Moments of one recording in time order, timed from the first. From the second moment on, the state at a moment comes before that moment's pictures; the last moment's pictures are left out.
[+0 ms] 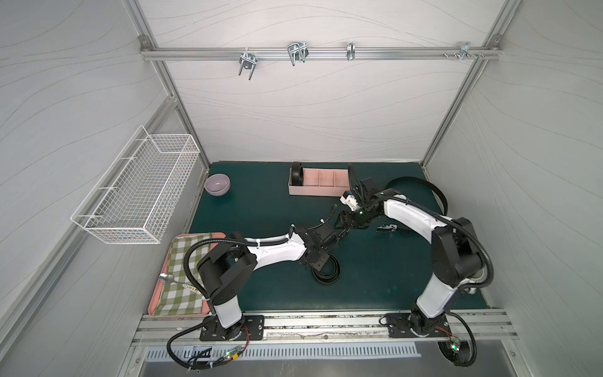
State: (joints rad) left arm -0.93 1.73 1.05 -0.61 -0.08 -0.26; right arm 0.50 1.79 1.31 -0.74 -0.52 0.19
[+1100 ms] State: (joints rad) left arm -0.88 1.72 1.01 -0.57 -0.14 -0.29; right arm 0.50 1.89 1.17 -0.79 -0.74 0.22
